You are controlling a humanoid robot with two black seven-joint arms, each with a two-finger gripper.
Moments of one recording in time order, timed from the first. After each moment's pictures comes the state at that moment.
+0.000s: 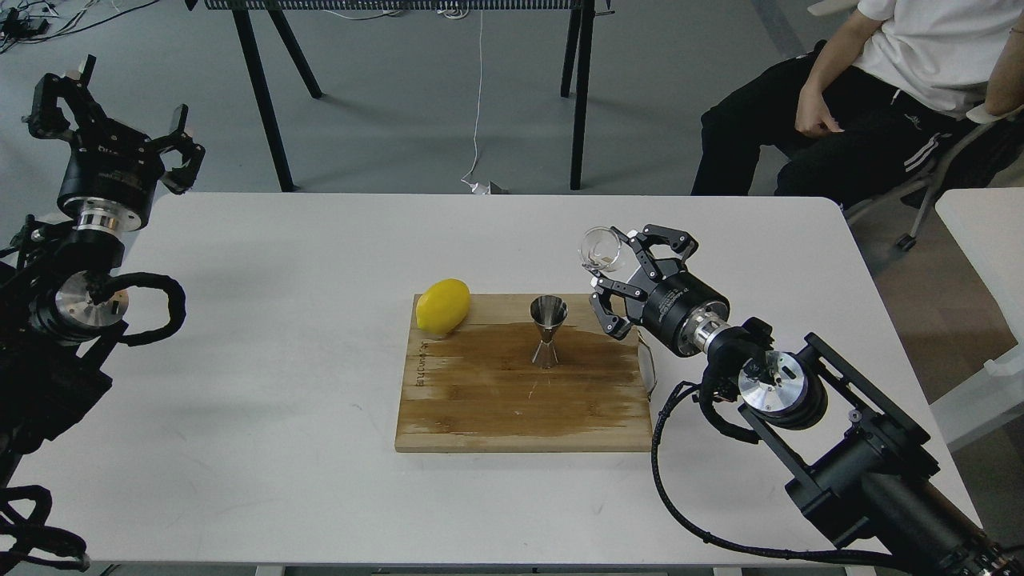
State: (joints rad) left arm -0.74 0.42 -0.84 -0.54 -0.08 -0.45 -0.49; right arm 0.39 -0.13 0.96 1.28 -0.13 -0.11 -0.11
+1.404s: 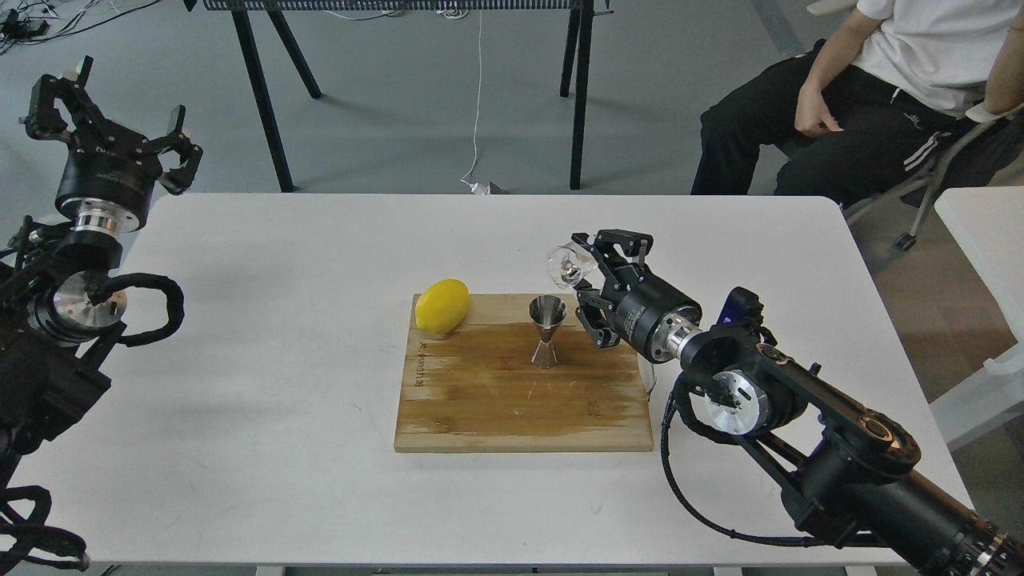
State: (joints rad) left arm -0.73 0.42 -0.85 -0.54 -0.08 -0.45 -0.49; right arm 0.45 -0.17 0.80 1.32 -0.52 -0.15 -0.08
